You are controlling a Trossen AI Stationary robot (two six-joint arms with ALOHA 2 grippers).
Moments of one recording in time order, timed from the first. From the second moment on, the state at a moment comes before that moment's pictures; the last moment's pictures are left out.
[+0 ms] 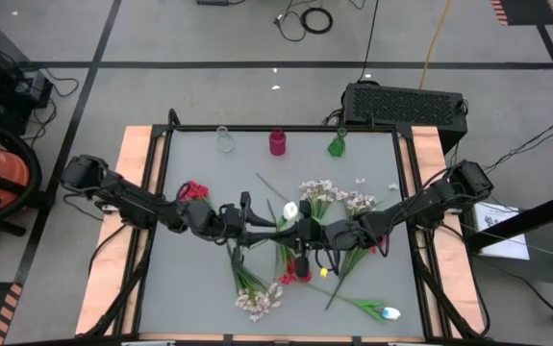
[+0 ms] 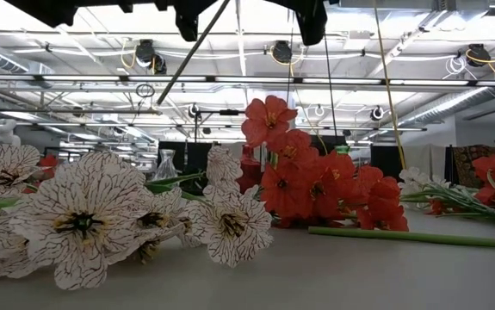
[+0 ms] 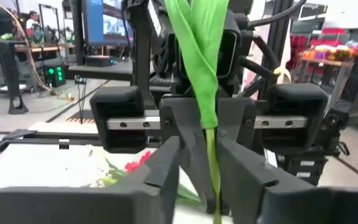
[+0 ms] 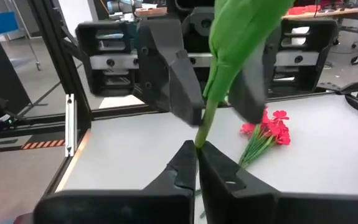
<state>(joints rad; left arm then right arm) -0.29 1.43 0.67 0.83 -0.19 -0.04 0.37 1.60 0.96 0.47 0.41 0.22</state>
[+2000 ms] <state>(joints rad) -0.17 1.22 0.67 0.15 -0.23 -0.12 -0.40 1.28 1.35 -0.80 0.61 0.25</state>
